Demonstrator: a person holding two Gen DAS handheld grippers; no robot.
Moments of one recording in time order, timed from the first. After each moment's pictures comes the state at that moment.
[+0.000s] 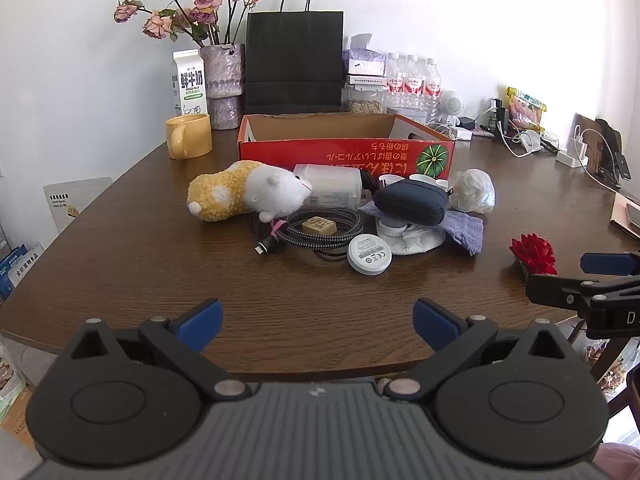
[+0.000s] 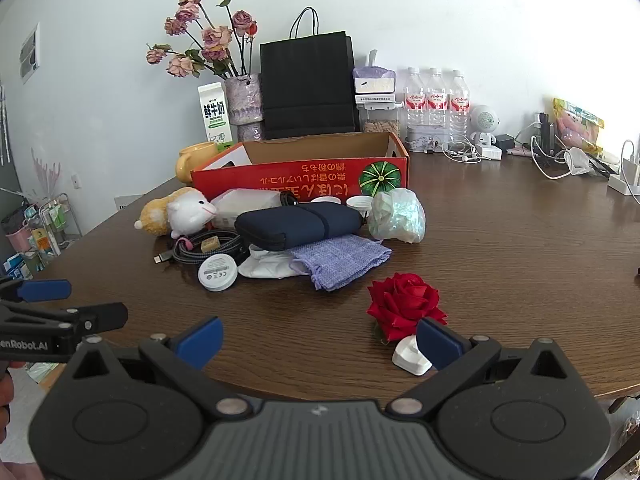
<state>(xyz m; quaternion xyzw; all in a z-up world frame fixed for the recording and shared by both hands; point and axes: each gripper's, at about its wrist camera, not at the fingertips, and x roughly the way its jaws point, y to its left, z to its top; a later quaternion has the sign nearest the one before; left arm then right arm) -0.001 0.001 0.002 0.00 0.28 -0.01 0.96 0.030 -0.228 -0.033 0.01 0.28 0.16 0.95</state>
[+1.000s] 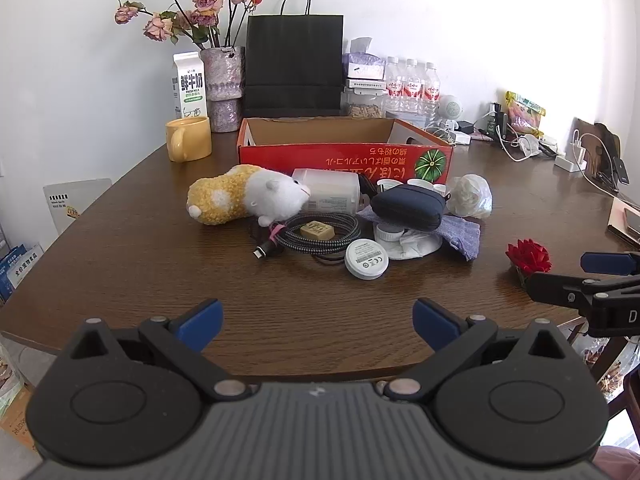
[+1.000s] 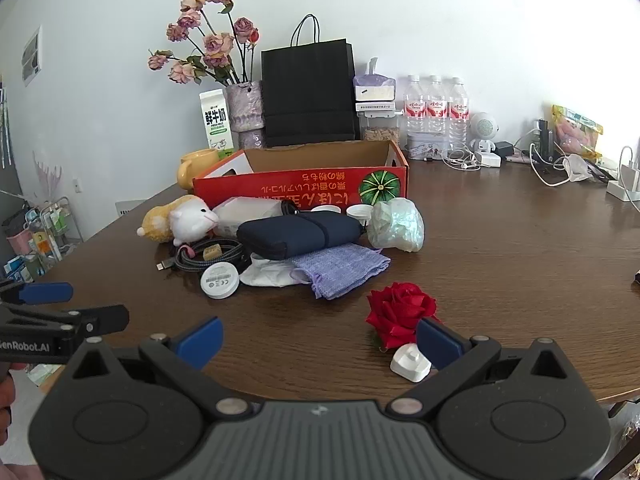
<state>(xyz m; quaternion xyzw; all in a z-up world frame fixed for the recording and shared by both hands) -0.002 0.000 0.004 0.00 0.28 -0.01 0.96 0.029 -0.229 -0.027 0.01 0.27 0.16 0.95</state>
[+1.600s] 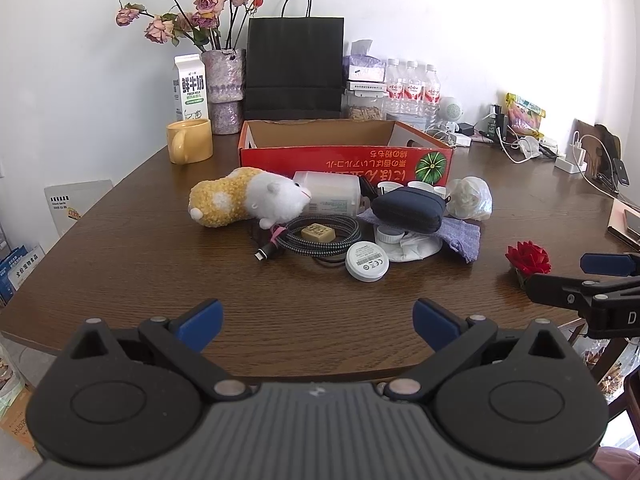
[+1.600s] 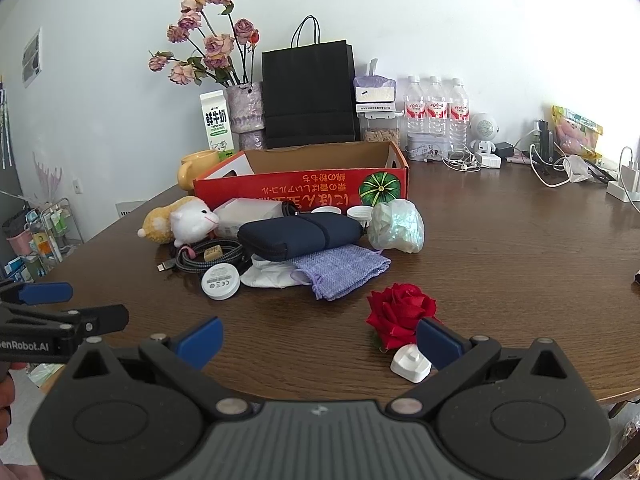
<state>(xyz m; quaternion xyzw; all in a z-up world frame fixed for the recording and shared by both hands) -0.003 0.002 0.005 0.00 0.27 -0.01 0.96 0.027 -0.230 -0.027 0.01 0.27 0.16 0.95</state>
